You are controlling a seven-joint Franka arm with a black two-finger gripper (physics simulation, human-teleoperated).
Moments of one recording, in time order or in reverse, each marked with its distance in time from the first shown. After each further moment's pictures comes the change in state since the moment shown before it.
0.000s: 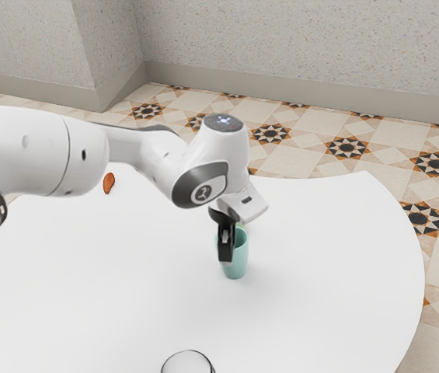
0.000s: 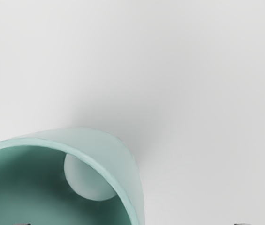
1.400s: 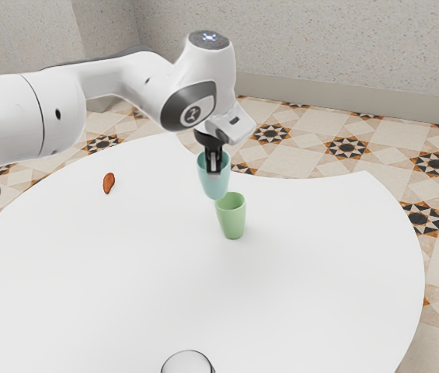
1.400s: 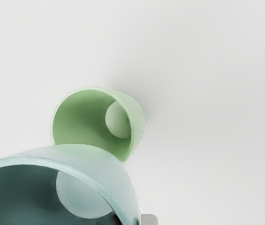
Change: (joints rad) arm 0.076 0.003 0.019 0.325 0.108 -0.218 -0.008
